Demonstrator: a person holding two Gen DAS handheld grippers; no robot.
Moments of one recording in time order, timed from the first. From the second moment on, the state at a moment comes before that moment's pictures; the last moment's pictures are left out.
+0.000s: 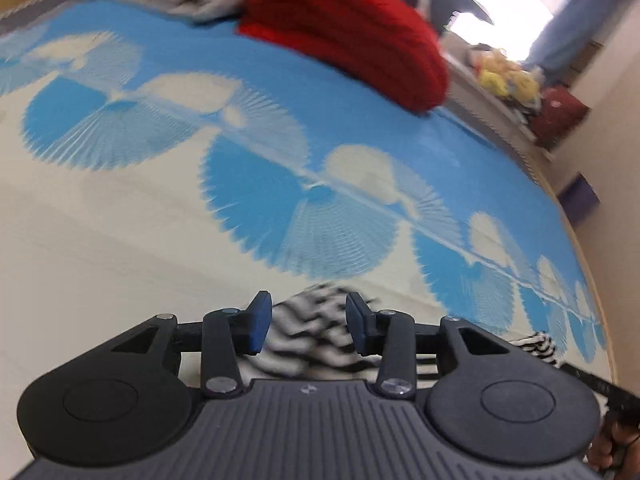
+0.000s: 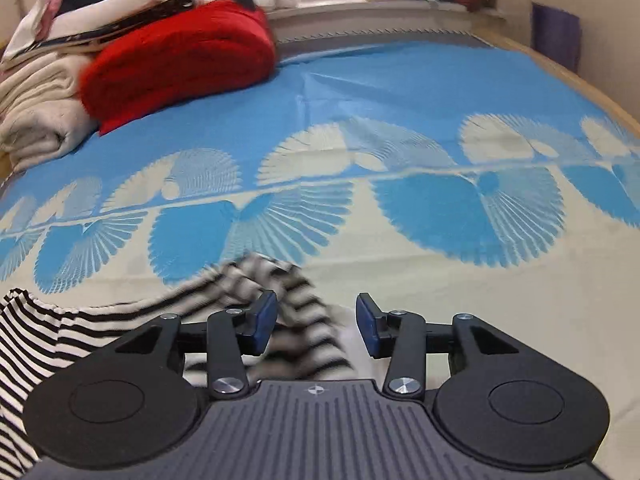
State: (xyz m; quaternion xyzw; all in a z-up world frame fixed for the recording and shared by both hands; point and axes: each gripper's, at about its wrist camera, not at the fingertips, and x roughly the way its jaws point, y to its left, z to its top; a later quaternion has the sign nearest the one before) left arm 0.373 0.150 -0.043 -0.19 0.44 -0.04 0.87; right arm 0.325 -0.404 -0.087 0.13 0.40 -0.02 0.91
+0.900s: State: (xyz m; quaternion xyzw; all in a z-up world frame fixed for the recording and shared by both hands) left arm 0.353 0.166 -0.052 -0.13 0.54 -0.05 0.83; right arm 0.287 -0.429 -0.107 0.15 0.49 0.02 0.86
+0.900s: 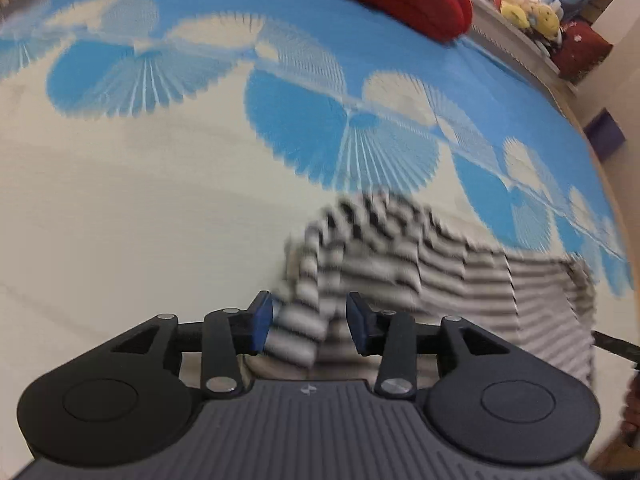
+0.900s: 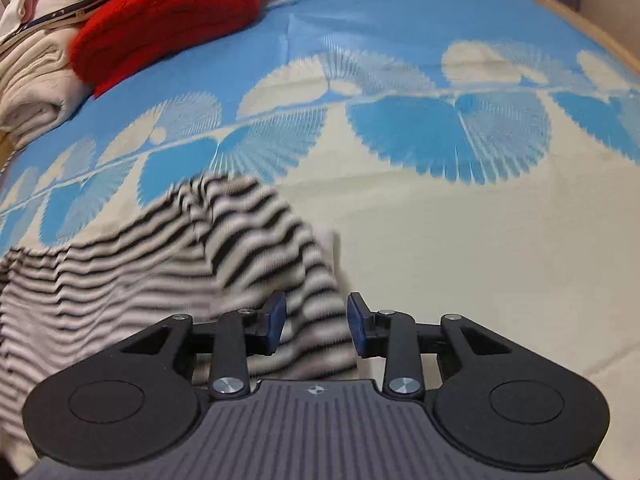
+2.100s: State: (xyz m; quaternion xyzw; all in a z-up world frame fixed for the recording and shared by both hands) left arm 0.270 0.150 -0.080 0.05 0.64 -0.10 0.76; right arm 0.213 -0.430 -0.108 0.11 0.58 0.03 0.80
